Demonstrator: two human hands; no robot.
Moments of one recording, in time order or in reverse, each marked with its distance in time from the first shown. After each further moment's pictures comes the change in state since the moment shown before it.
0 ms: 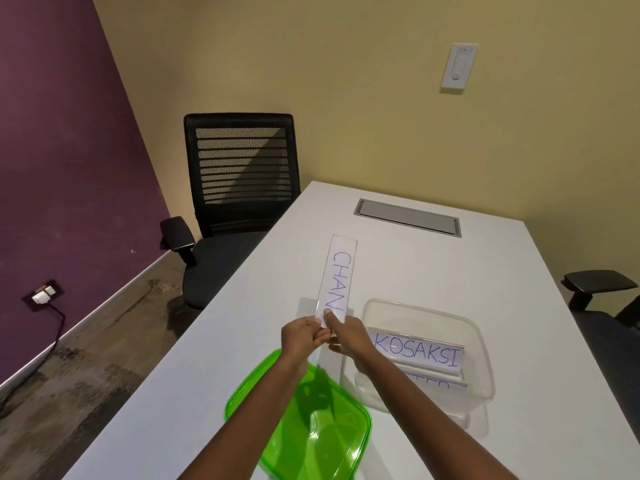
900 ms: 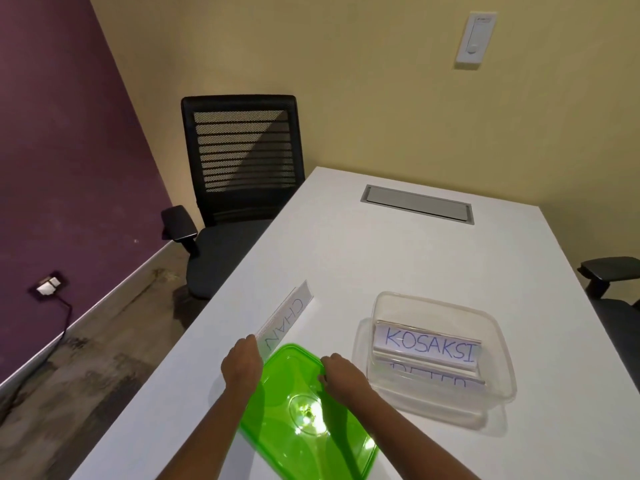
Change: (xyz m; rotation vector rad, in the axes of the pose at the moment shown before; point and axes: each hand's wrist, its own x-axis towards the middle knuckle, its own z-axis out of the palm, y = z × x) left_hand 0.051 -0.025 -0.115 1.595 0.326 0.151; right_hand 0.003 0.068 0.030 -1.186 -0.260 -0.145
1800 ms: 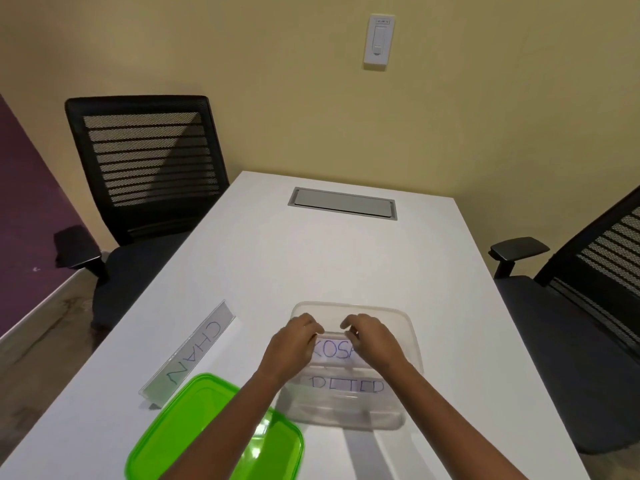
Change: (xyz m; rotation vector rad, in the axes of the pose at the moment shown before) left_hand -0.030 0.199 0.024 -0.104 -0.002 0.881; right_hand -0.040 0.163 -0.103 0.133 0.430 0.126
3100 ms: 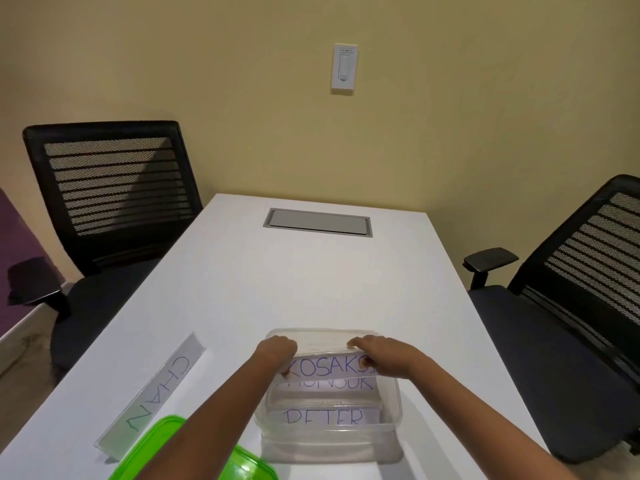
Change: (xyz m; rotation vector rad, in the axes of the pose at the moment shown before) left_hand 0.068 0.011 -0.005 0.399 -0.620 -0.120; right_hand 0.012 0.068 -0.046 -0.237 -0.410 -0.085
